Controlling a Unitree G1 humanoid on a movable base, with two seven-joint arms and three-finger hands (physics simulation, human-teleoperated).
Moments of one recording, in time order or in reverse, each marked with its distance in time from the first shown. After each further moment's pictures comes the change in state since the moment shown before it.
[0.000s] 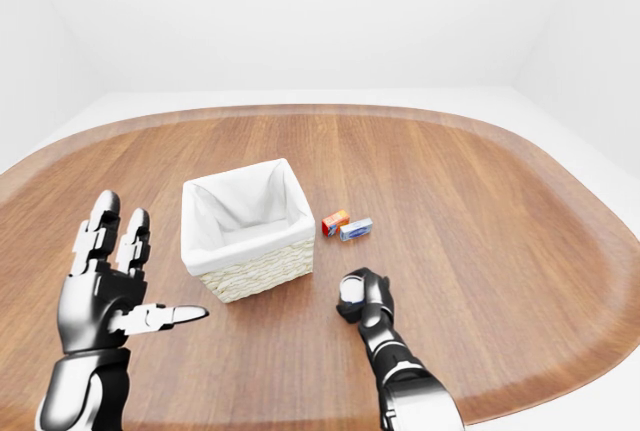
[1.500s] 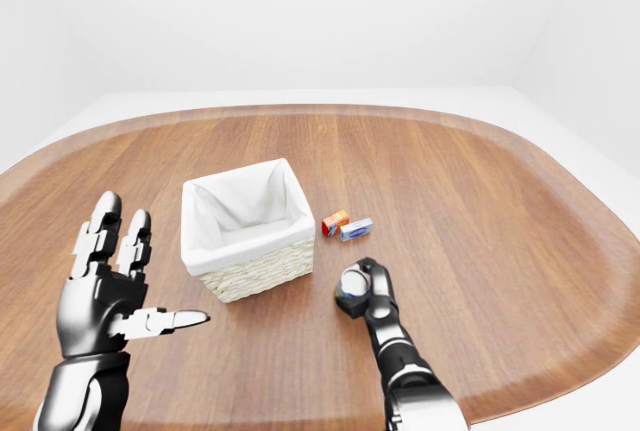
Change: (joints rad) left arm 0.023 -0.003 -0.014 -0.022 0.005 -0.002 -0.009; right arm 0.037 -0.021 -0.028 -0.148 0.198 0.000 0.117
